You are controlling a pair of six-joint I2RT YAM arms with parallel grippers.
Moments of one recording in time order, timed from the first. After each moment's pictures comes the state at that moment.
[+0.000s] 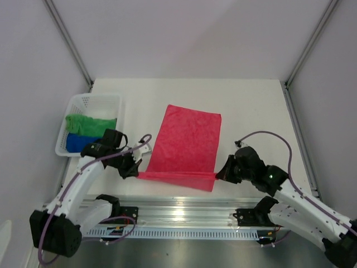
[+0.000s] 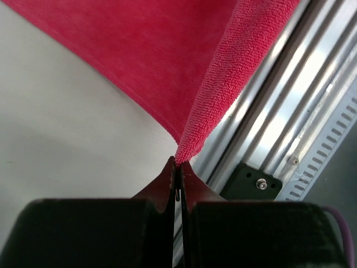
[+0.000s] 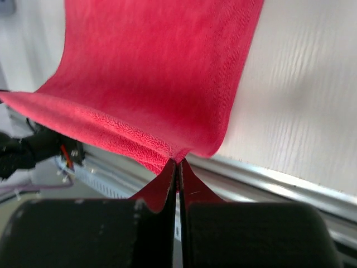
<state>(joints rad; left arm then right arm) -0.21 0.92 0.74 -1.11 0.54 0.75 0.75 0.68 0.54 -0.63 -0.09 0.93</state>
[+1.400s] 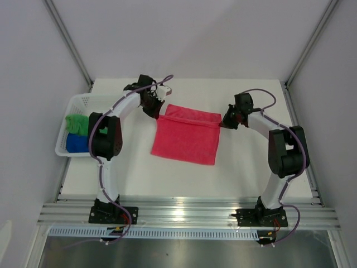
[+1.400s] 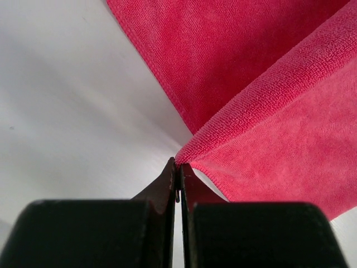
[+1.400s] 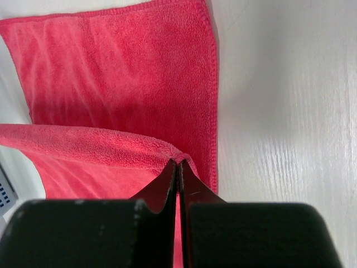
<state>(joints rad) -0.25 2.12 1.77 -0.77 0.32 0.43 0.21 1.82 1.21 -0.28 -0.20 0.63</state>
